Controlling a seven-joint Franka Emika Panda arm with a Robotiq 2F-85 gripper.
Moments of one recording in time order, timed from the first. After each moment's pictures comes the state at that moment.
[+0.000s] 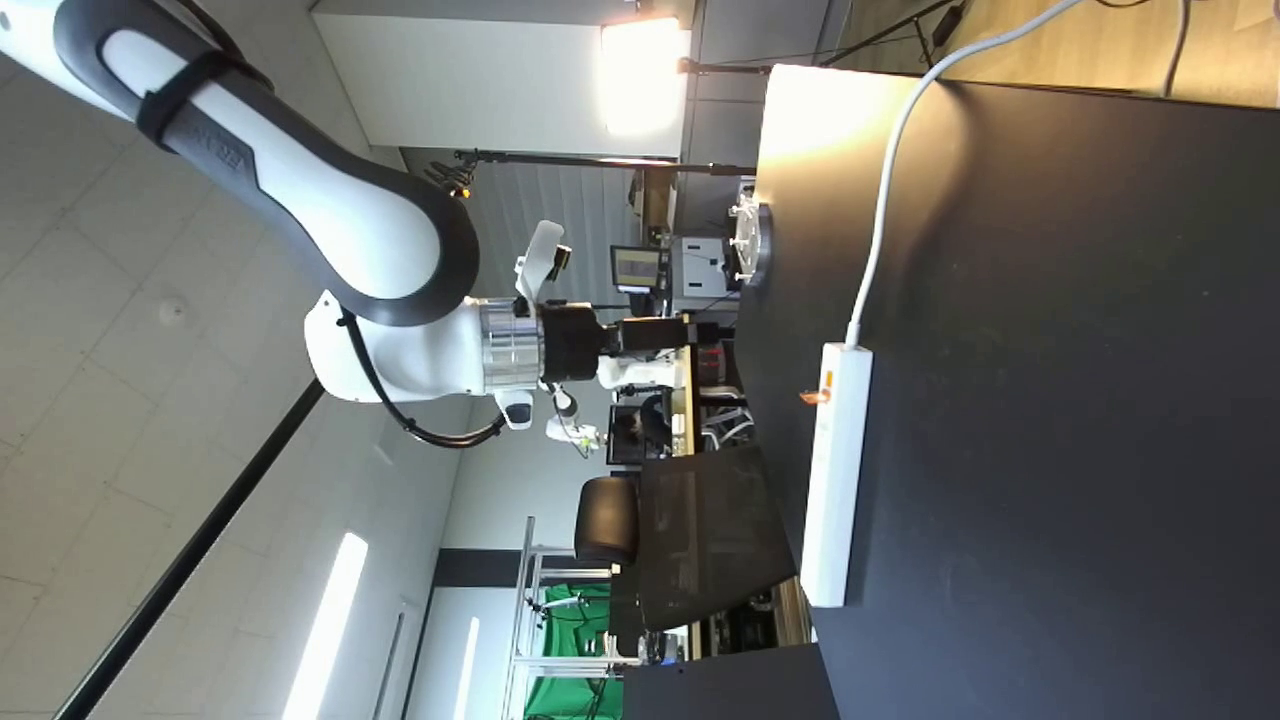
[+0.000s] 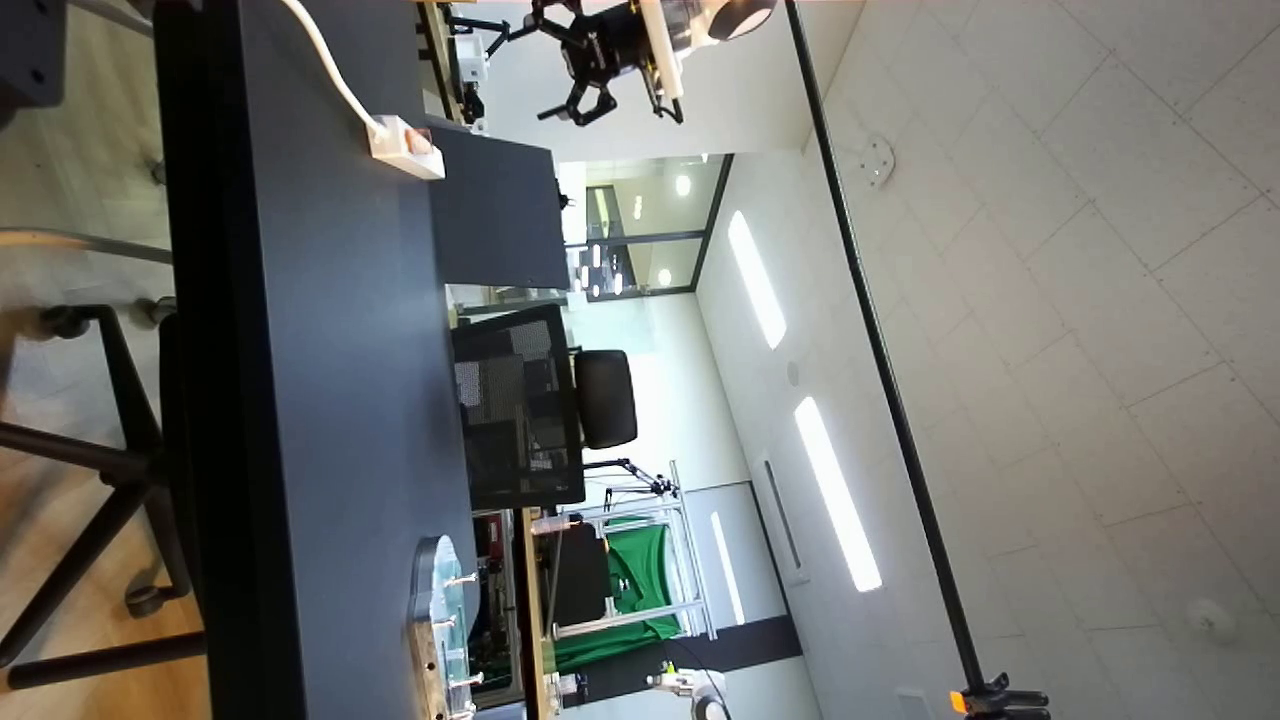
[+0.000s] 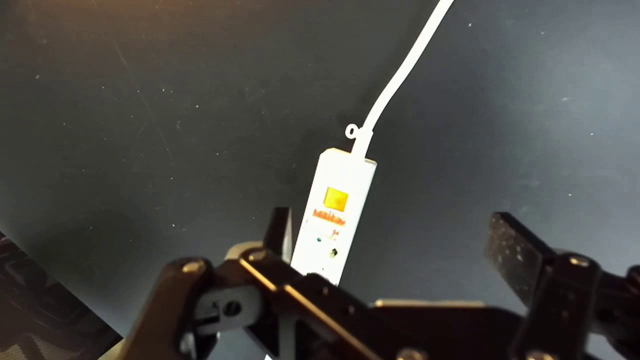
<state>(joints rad) -0.02 0.13 0.07 -2.26 -0.50 2.46 -0.27</state>
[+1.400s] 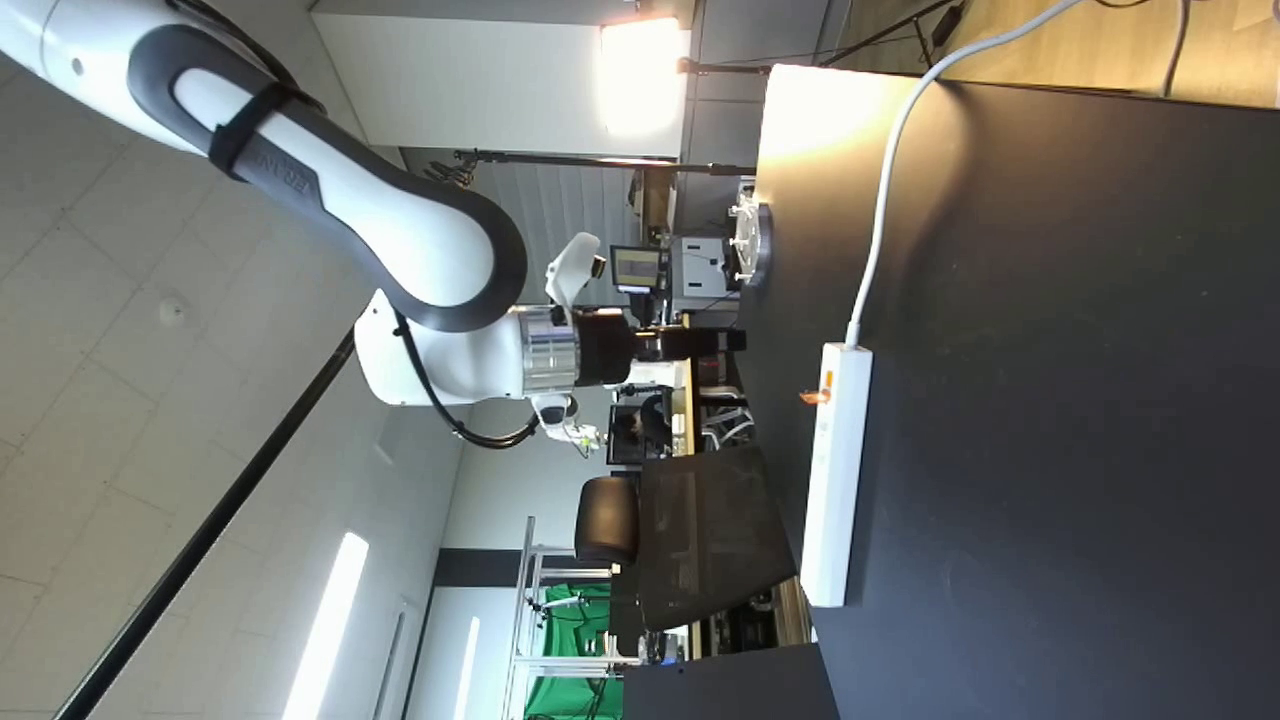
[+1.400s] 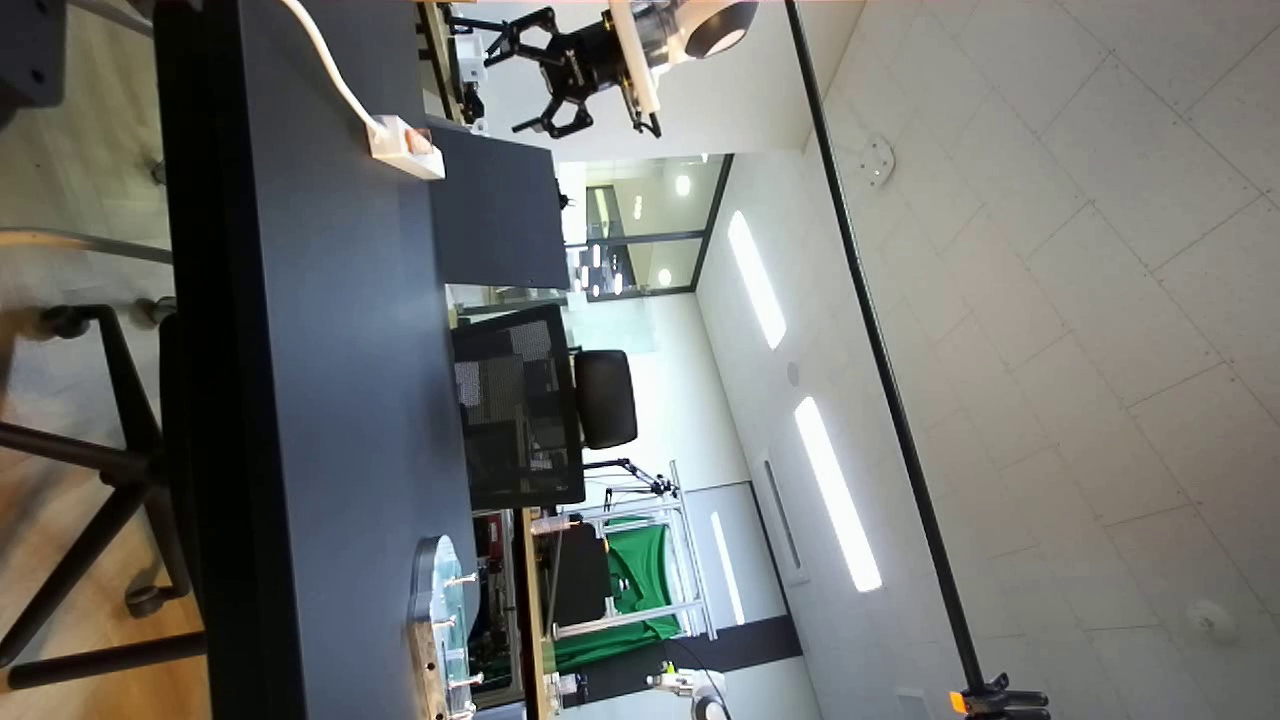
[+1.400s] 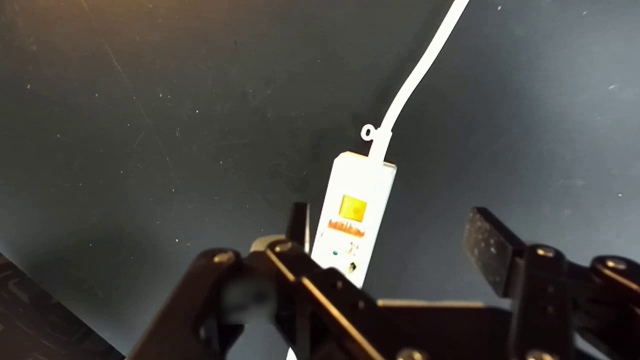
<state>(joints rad) 0.00 0.22 0.02 -2.23 -0.53 2.52 -0.21</state>
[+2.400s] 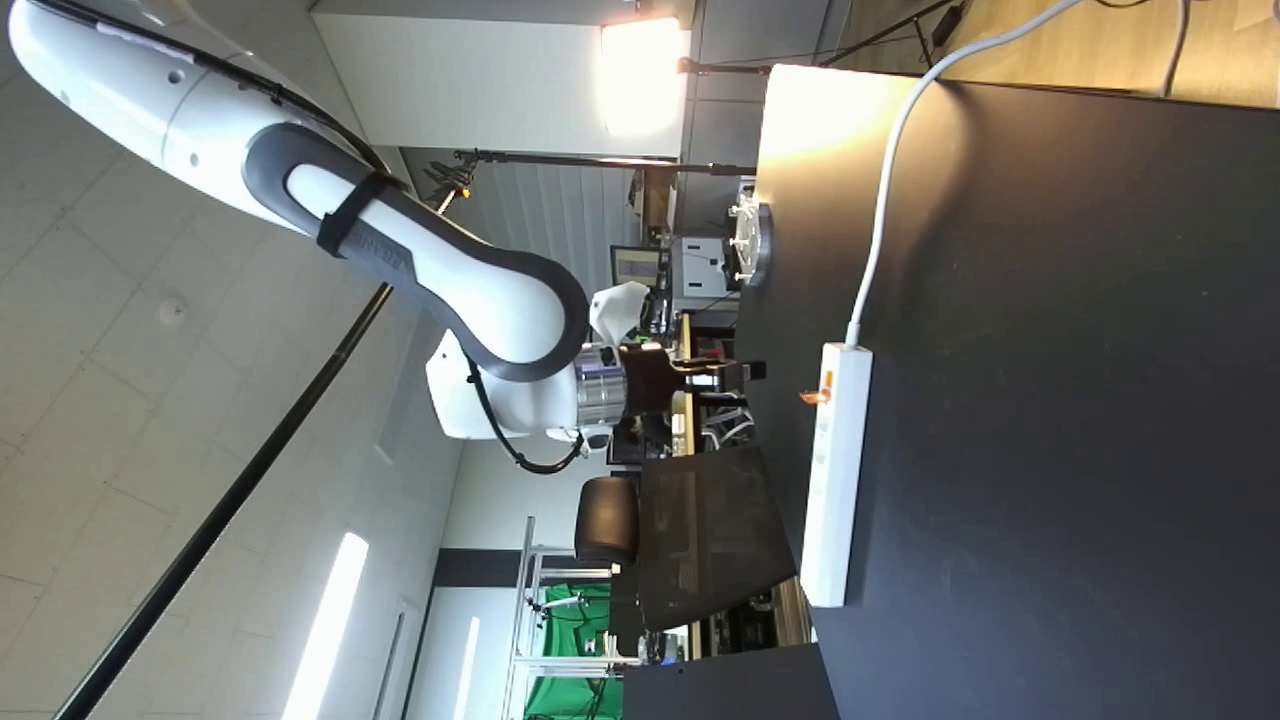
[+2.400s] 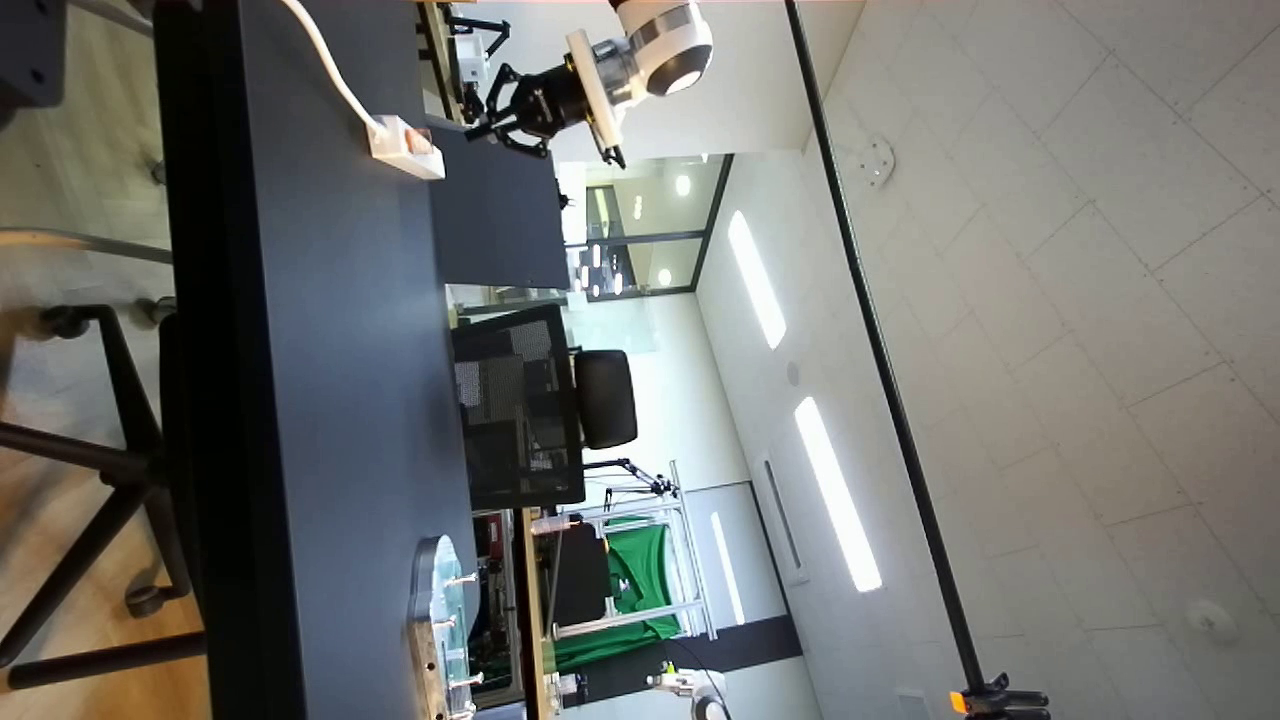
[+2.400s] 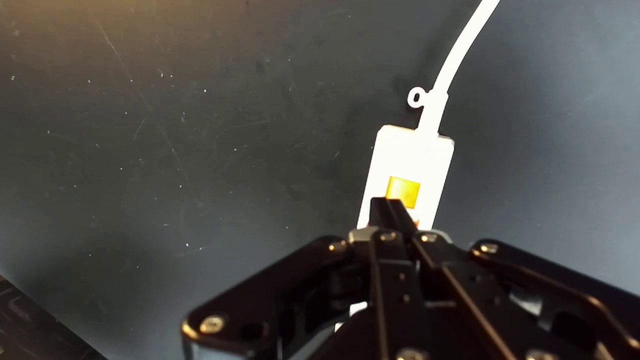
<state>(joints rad) 0.02 0.43 -0.03 -2.04 -0.53 2.53 -0.18</state>
